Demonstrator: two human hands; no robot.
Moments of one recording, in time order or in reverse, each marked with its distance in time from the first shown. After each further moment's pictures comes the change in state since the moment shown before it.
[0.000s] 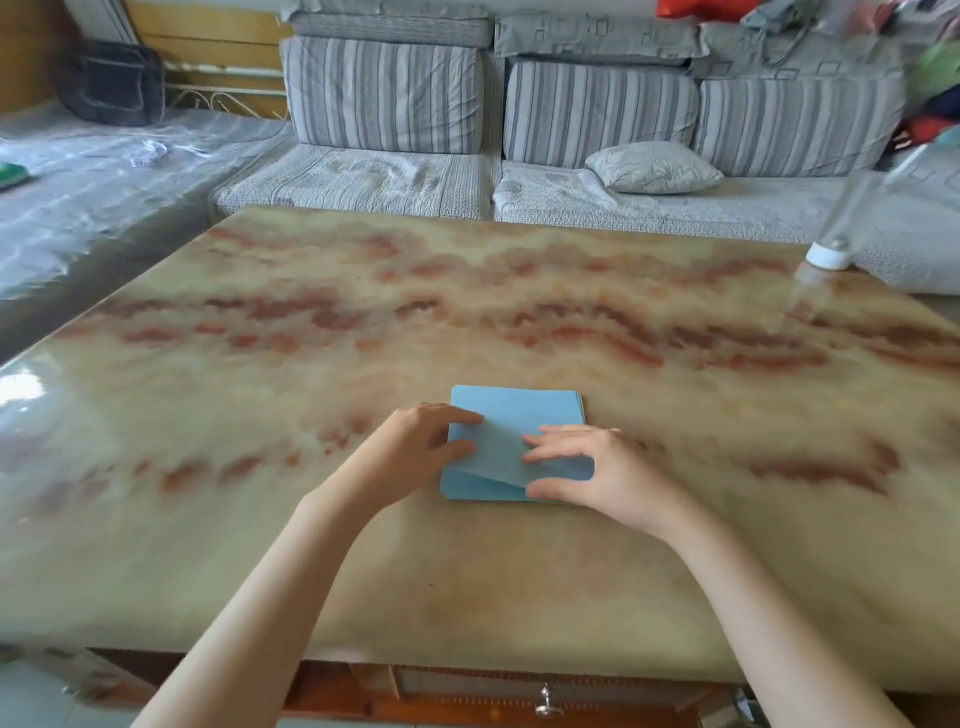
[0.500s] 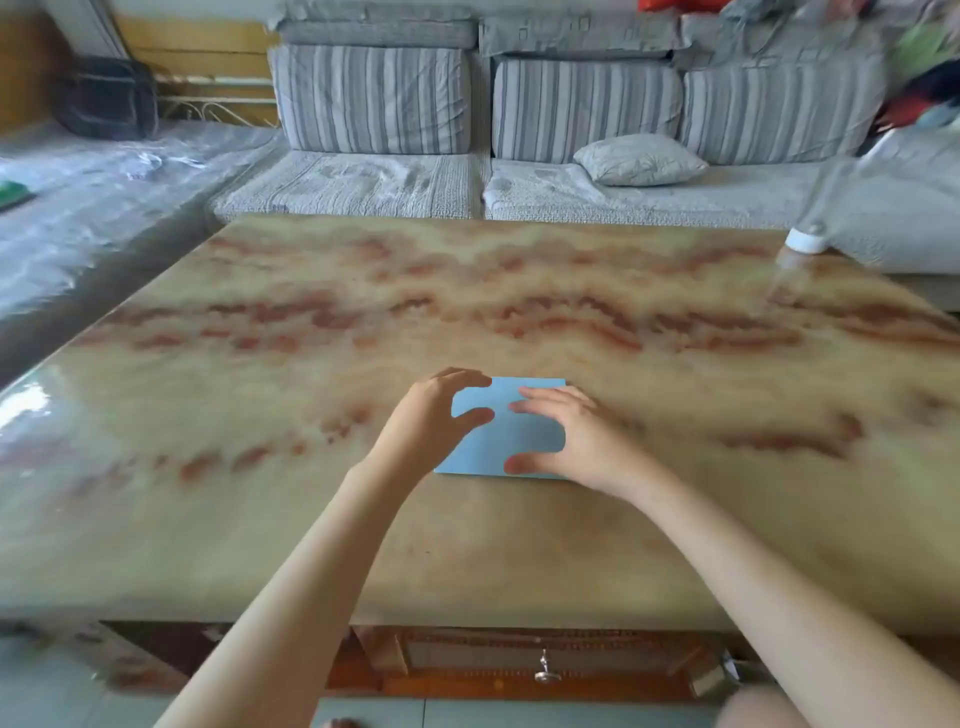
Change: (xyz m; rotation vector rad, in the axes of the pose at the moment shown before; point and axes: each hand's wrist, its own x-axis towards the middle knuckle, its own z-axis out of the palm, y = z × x) left_hand 0.008 0.027 0.011 0.062 0.121 0.069; right_hand 0.002 -0.018 -0.003 -0.102 0.038 0.040
